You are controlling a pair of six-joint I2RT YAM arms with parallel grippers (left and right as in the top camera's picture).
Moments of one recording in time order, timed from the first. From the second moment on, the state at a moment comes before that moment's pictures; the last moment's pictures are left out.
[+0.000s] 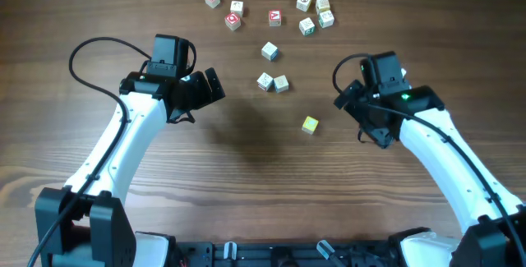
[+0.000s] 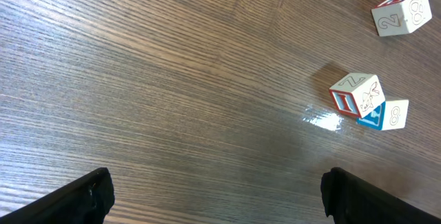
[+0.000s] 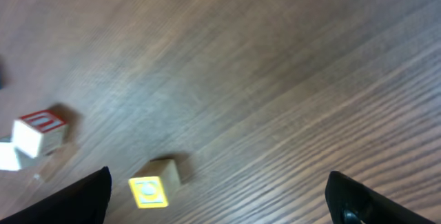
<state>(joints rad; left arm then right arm) -0.16 1.56 1.10 -0.73 0.09 -0.57 0.26 1.45 0.98 -0.80 0.03 1.01</state>
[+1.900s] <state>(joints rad) -0.16 1.56 1.10 -0.73 0.09 -0.57 0.45 1.76 0.95 -0.43 0.00 1.17</state>
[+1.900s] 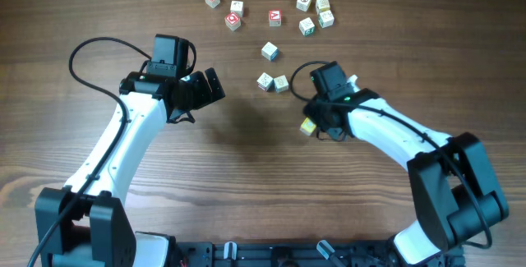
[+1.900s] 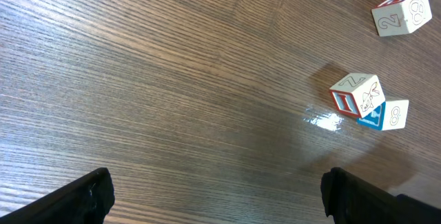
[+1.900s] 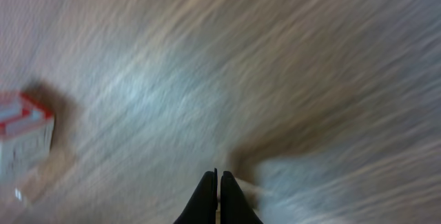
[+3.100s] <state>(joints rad) -0.16 1.56 1.10 -0.73 0.09 -0.57 0.60 1.75 0.95 -0.54 0.05 1.39</state>
